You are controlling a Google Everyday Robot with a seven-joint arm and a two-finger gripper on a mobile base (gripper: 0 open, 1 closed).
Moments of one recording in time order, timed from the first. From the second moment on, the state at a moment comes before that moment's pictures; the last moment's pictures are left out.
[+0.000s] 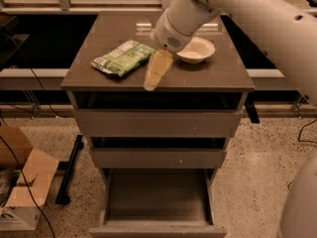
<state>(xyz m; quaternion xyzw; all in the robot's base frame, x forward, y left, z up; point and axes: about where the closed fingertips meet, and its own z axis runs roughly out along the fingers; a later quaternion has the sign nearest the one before) 0.649 0.003 0.903 -0.66 0.69 0.09 0.28</state>
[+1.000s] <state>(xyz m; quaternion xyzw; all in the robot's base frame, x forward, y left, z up) 0.742 0.070 0.836 -0.64 0.69 0.17 0.28</state>
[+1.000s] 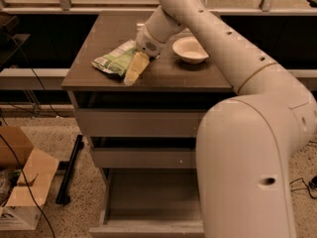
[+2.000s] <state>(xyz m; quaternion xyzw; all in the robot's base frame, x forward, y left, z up) 0.756 0.093 0.824 -0.65 0.69 0.18 0.27</state>
